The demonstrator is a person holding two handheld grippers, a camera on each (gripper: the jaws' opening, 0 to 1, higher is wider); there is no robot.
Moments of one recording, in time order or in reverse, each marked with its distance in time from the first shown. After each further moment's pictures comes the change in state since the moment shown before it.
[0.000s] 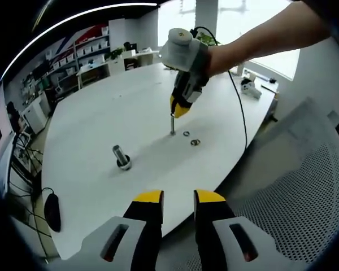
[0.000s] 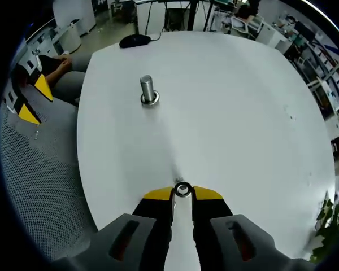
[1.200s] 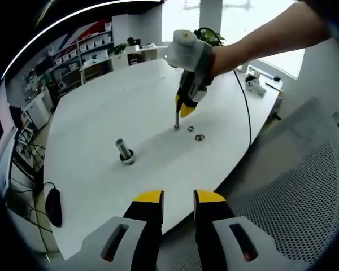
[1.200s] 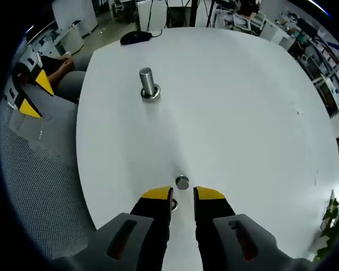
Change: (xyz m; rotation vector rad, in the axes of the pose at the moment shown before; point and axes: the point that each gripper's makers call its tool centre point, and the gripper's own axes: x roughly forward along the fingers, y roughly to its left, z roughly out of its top) left arm 0.001 0.005 -0.007 -0.015 0.033 0.023; right arm 0.013 0.003 -0.011 0.016 0.010 0.040
